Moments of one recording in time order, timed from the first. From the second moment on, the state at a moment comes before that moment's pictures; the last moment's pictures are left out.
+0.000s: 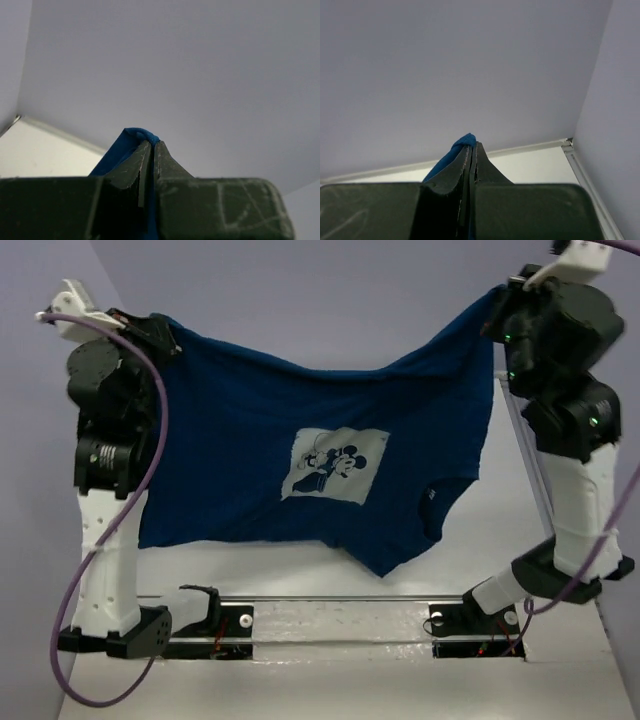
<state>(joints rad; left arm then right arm) -0.16 1.17 1.83 -0.41 -0.28 -0.54 0.53 1.45 2.42 -0.73 0.68 0.04</state>
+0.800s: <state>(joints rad) -0.04 1.84 2.29 -0.45 -0.06 -0.65 -0.01 1.94 2.66 -0.50 0.11 0.27</state>
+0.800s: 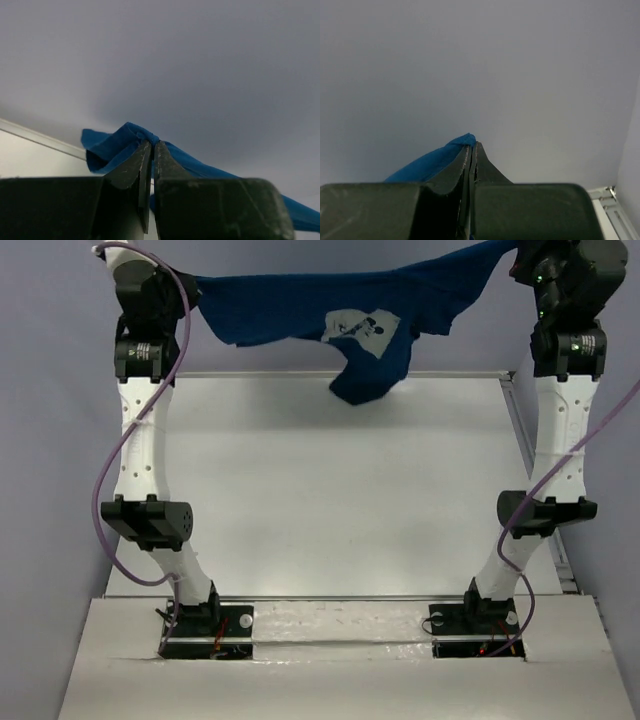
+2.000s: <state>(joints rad) 0.03 0.97 0.54 -0.21 -0.15 -0.63 0.00 0.80 0.70 -0.75 -0.34 0.54</state>
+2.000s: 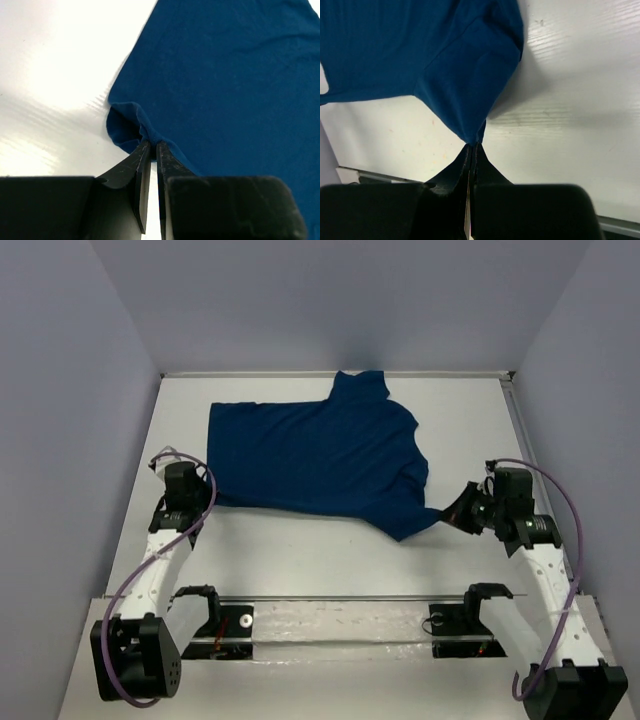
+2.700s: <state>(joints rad) 0.03 1.30 0.68 -0.19 -0.23 -0.70 0.04 1.58 1.29 -0.63 -0.24 0.43</state>
